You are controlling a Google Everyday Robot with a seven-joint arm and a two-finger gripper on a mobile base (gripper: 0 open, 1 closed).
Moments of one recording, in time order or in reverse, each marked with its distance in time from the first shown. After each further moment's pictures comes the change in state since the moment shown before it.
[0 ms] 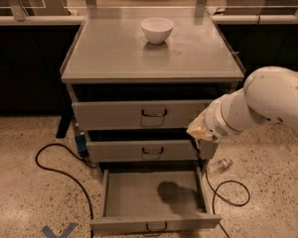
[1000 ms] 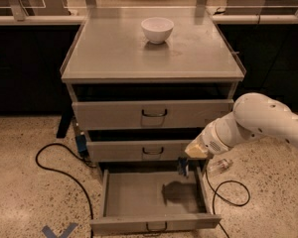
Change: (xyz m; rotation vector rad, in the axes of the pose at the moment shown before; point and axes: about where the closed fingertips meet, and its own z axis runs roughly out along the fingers) arm 0.065 0.011 0.095 -0.182 0.028 0.163
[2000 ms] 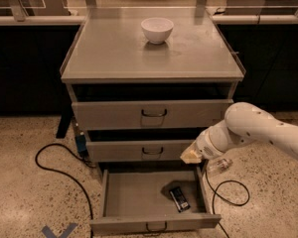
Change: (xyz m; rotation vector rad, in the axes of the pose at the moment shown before) arm 0.019 -0.008 0.051 -0.072 0.000 0.042
